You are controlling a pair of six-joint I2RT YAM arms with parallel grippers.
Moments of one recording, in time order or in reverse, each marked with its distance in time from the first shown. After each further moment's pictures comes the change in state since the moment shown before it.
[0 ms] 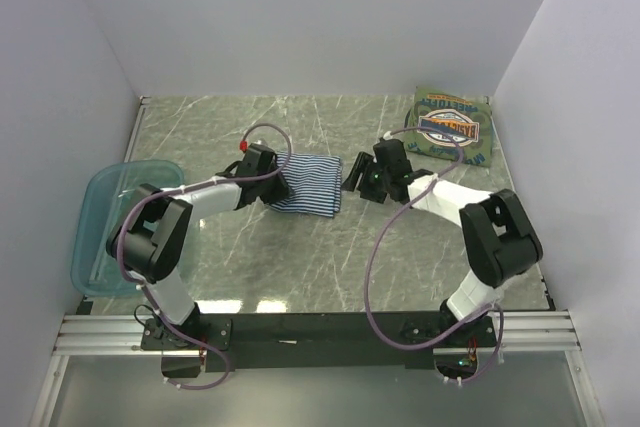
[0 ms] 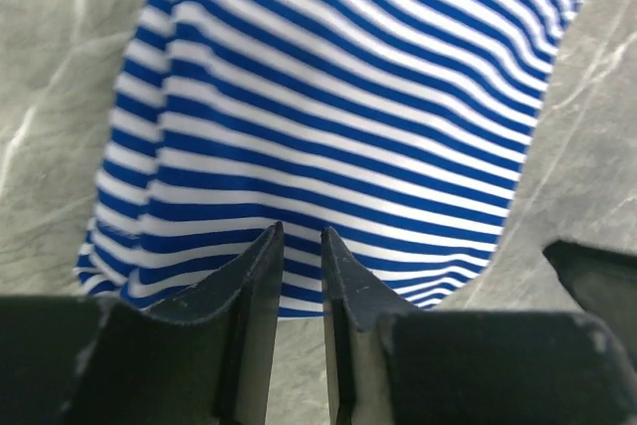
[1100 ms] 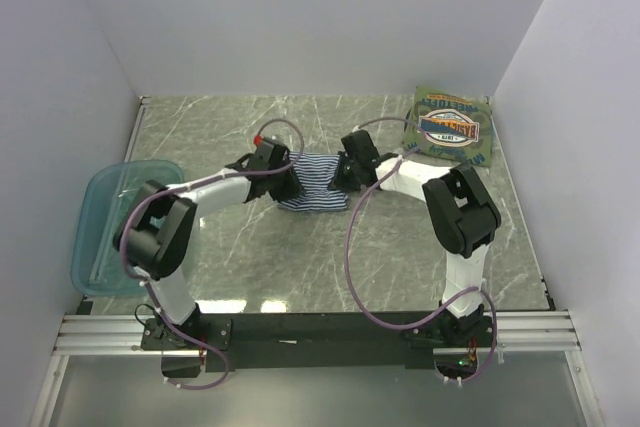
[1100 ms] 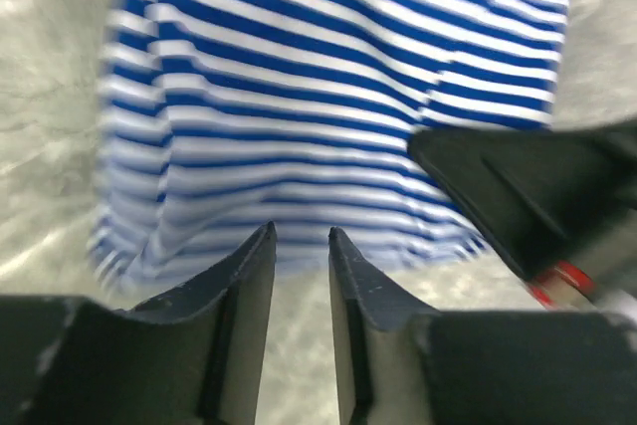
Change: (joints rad) left arm -0.053 0.056 0.107 -0.085 0.039 0.020; right arm 0.062 0.308 0.276 -0.064 -0.013 0.005
